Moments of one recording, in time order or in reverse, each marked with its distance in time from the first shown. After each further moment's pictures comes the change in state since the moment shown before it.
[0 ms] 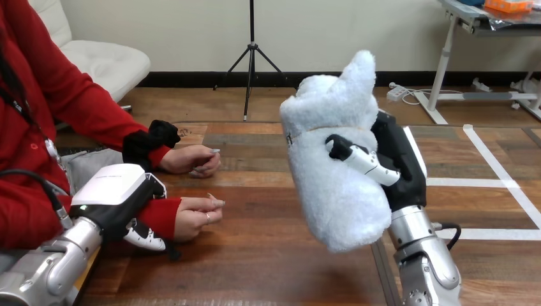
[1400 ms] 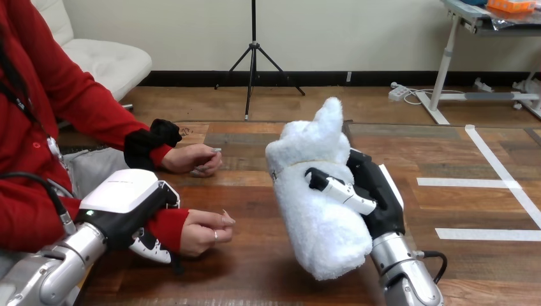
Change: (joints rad) left arm 0.159 0.068 0.068 -0.337 -0.006 0.016 -0.133; right arm -0.062 -0.003 -0.005 0.358 -0.075 -0.132 -0.028
